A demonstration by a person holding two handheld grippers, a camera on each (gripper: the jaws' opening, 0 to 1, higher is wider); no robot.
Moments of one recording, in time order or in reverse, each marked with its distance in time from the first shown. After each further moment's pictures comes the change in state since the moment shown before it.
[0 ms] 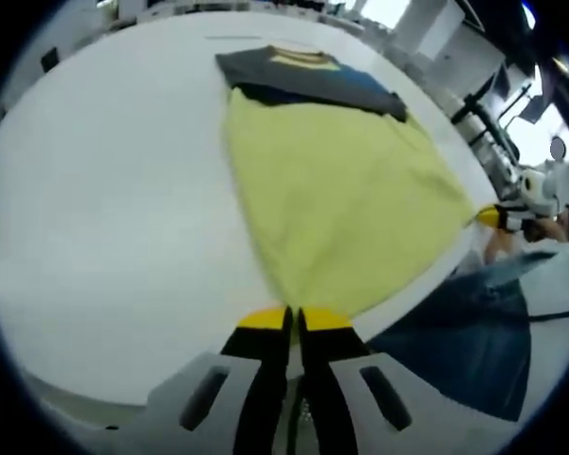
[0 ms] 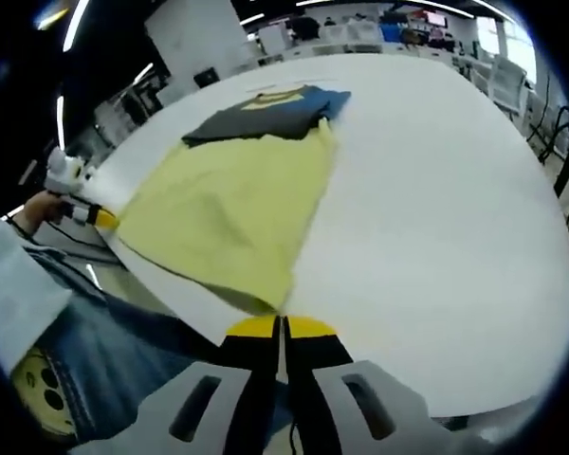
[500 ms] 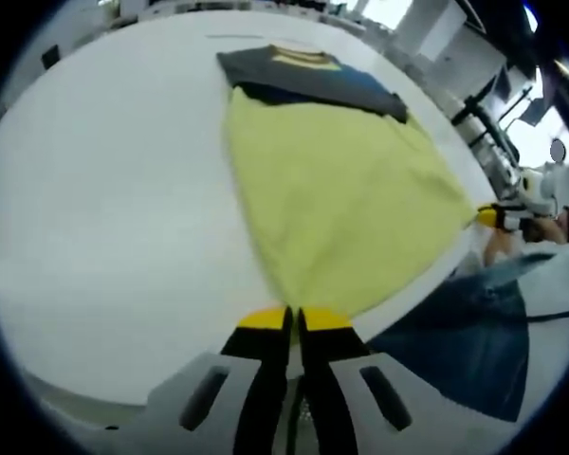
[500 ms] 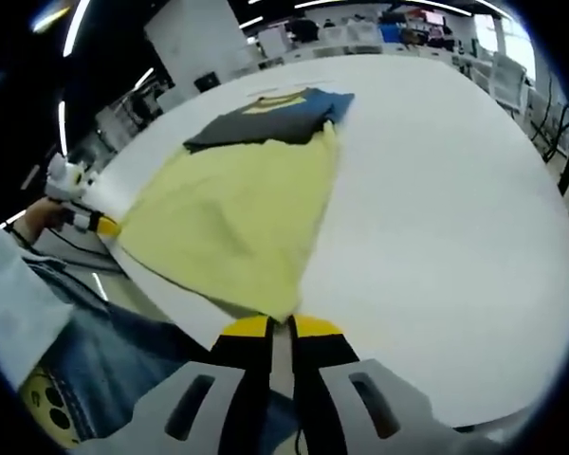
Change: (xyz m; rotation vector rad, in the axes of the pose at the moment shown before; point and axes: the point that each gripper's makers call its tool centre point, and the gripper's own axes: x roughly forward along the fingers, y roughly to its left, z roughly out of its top) left arm 0.001 0.000 0.000 -0.002 0.007 -0.002; right arm 0.005 0.002 0.006 0.006 -0.003 0.008
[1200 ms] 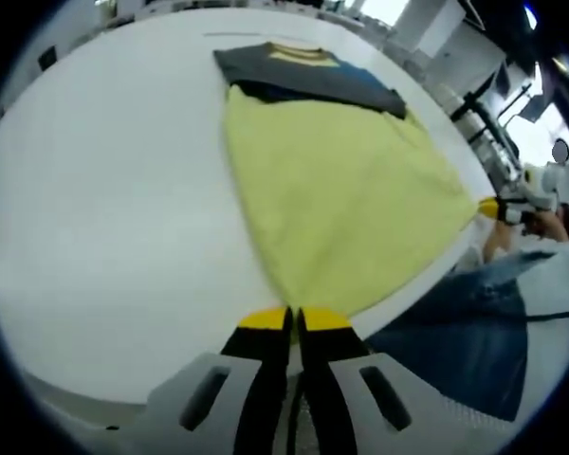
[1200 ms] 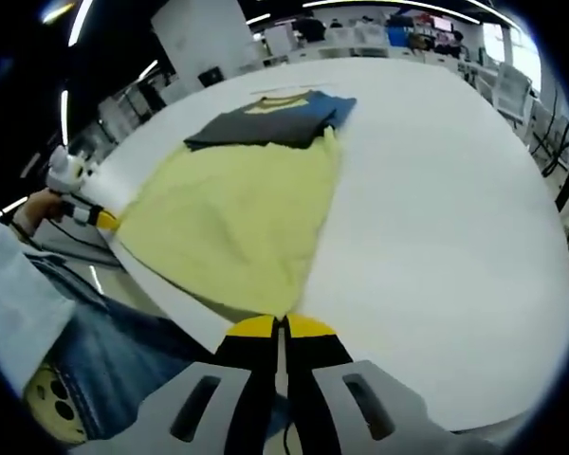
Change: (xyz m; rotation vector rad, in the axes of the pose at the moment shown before) left arm -0.003 -0.003 0.000 0.017 0.023 0.008; right arm -0.013 -0.002 0.007 -0.058 0.014 -0.011
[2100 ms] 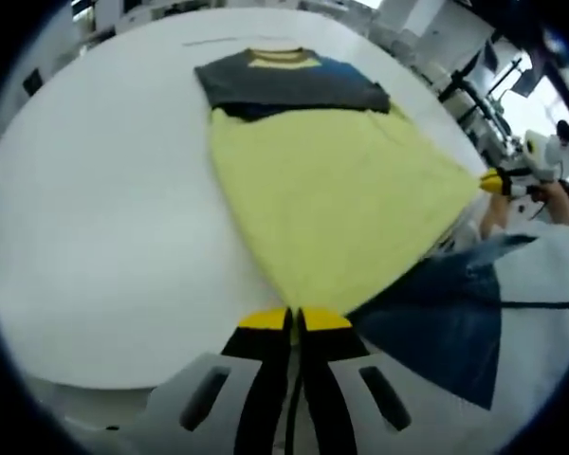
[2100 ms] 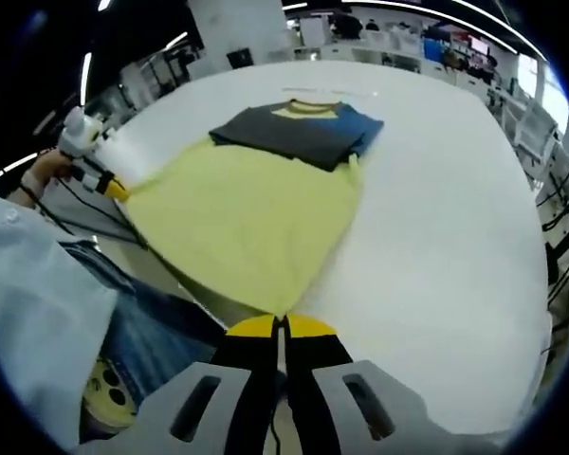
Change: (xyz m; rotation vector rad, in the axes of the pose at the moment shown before) left arm -0.032 -0.013 0.001 0.086 0.059 0.002; right arm -0.032 0.020 0.014 -0.149 0.077 0.034
